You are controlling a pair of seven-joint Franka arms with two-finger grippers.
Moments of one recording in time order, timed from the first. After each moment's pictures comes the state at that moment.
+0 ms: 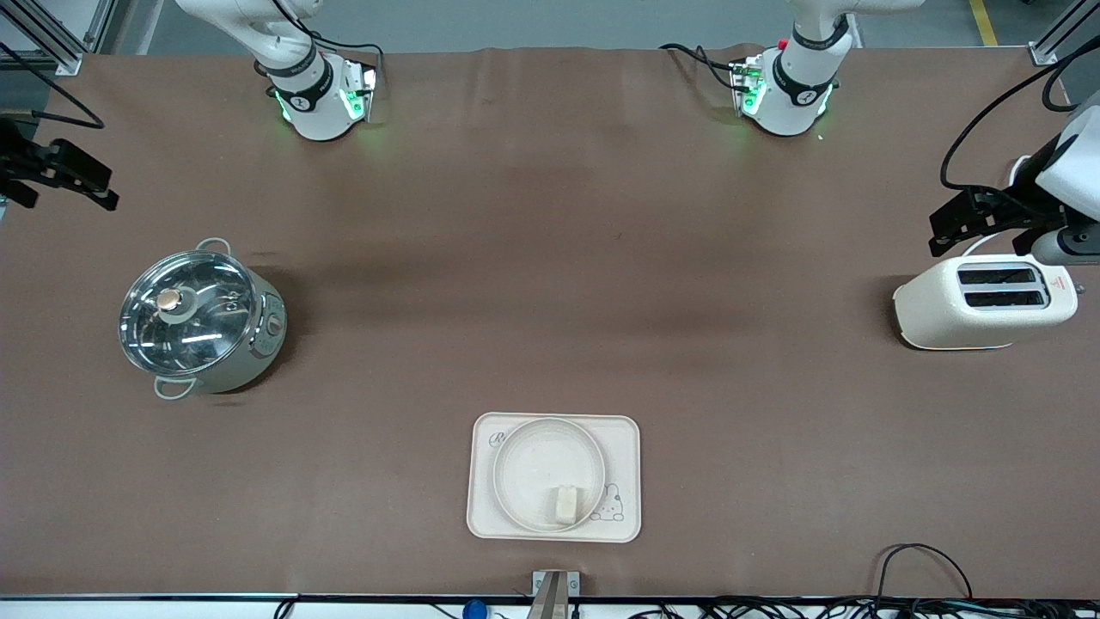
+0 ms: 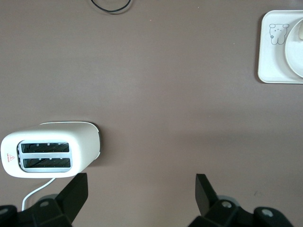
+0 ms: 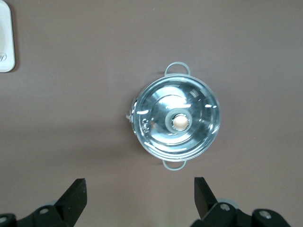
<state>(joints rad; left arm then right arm) -0.10 0.06 0.00 -1.46 0.03 1.58 -0.08 -0.02 -0.10 -0.01 -1.59 -0.06 1.52 -0.01</state>
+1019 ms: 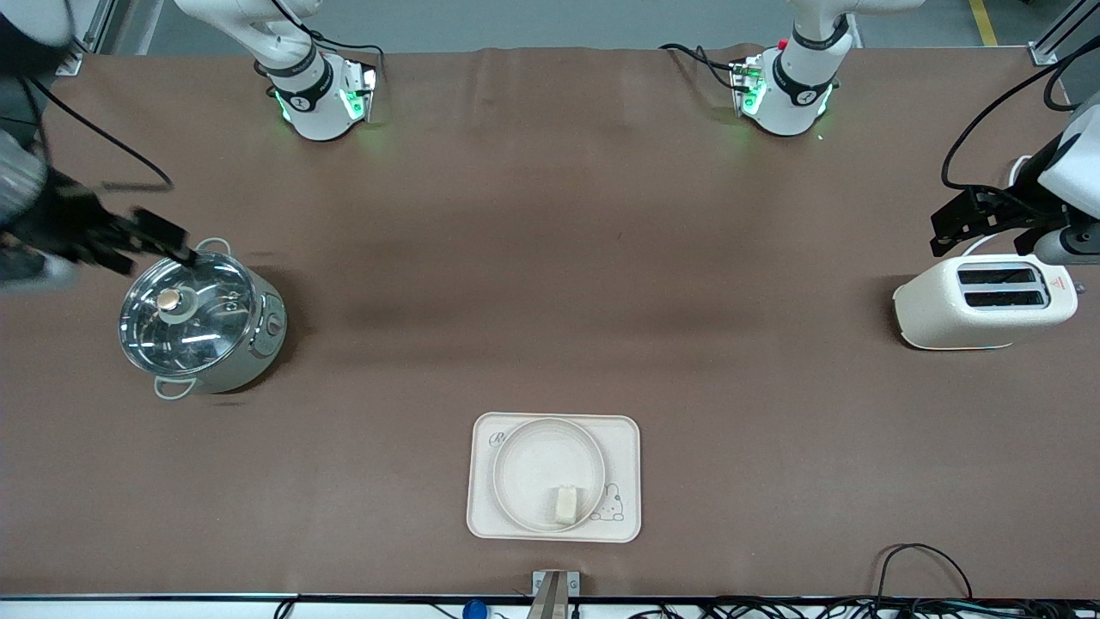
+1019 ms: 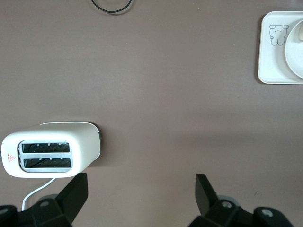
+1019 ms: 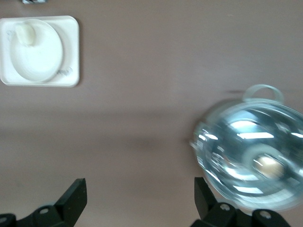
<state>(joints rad) -0.10 0.06 0.00 -1.46 0.03 1.58 -0.08 0.06 0.13 0.00 -1.60 0.22 1.76 0.03</state>
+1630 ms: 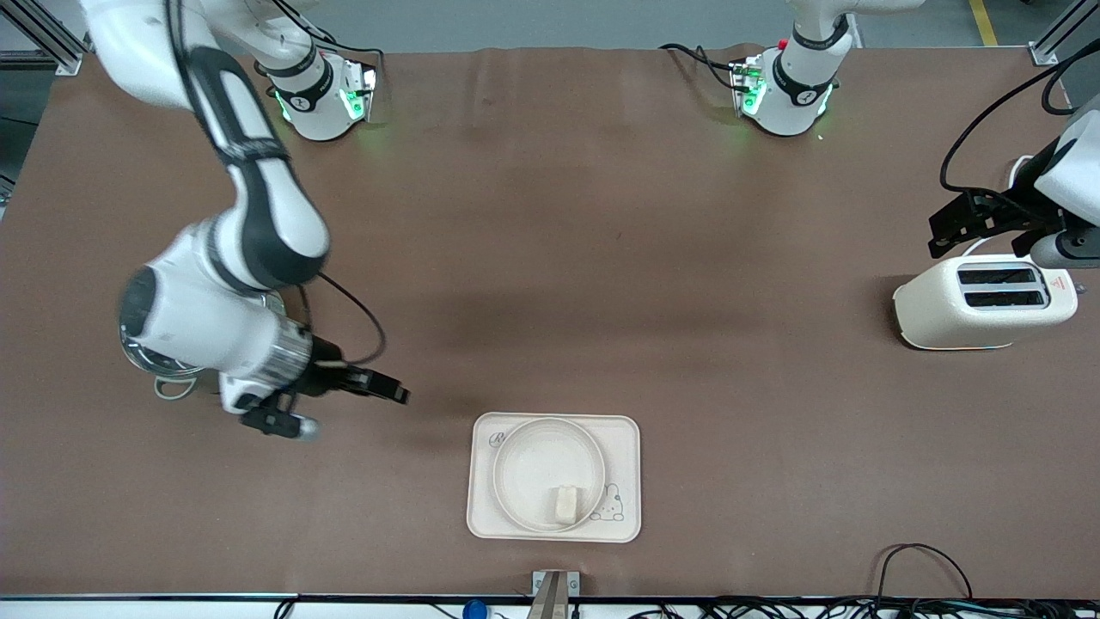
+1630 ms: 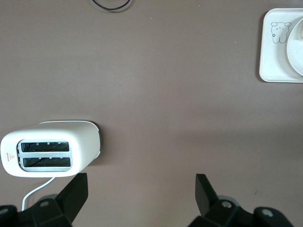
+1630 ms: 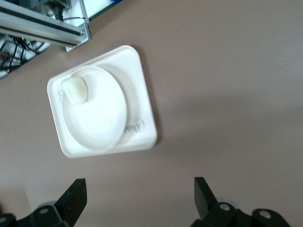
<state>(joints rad) -0.10 0.07 0.00 -1.46 0.03 1.58 -0.08 0.31 0.61 0.01 -1.45 0.51 2.27 0.33</state>
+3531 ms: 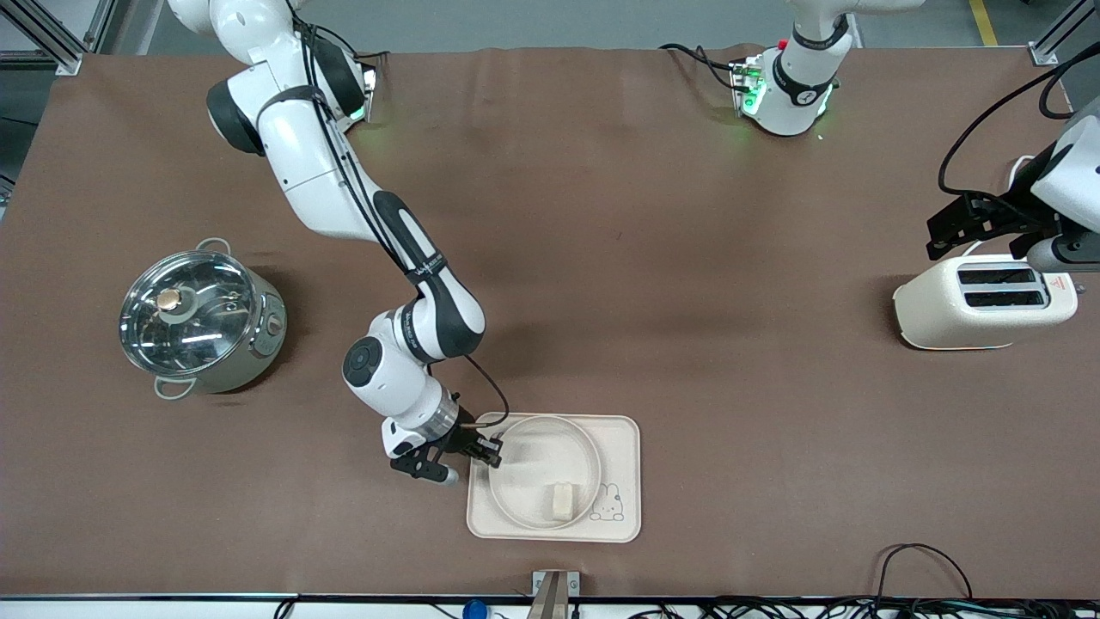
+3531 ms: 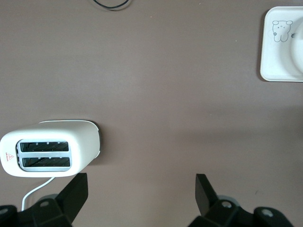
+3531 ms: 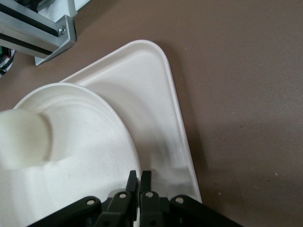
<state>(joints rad) -0.10 0.07 0.00 -1.46 0.03 1.58 -0.08 0.47 1.15 -0.01 -1.04 0.50 2.64 0.38</state>
